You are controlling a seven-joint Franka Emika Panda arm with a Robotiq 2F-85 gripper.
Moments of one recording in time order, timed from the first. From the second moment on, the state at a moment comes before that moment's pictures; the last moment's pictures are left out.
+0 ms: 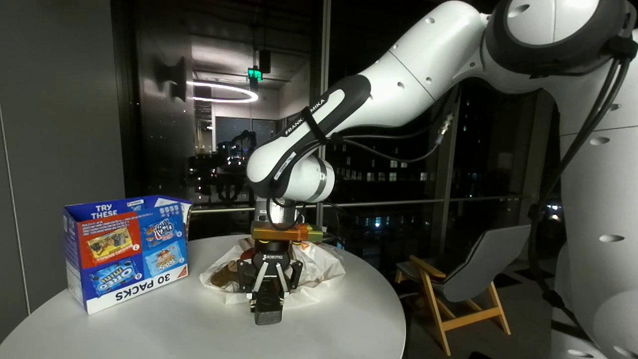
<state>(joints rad) 0.21 0.13 0.11 -2.19 0.29 2.21 0.50</state>
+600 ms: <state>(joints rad) 0.14 0.11 0.09 -2.19 0.37 2.23 0.60</state>
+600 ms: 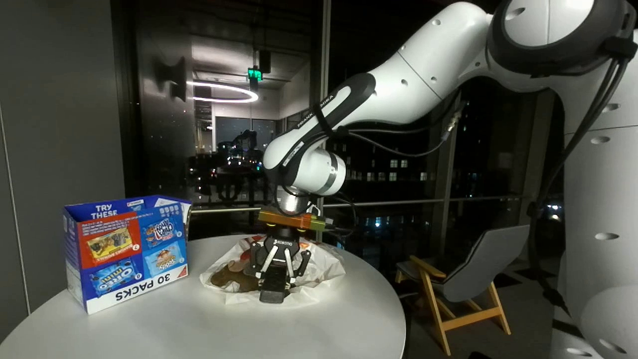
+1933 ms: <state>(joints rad) 0.04 0.31 0.07 -1.93 0.49 2.11 0.30</state>
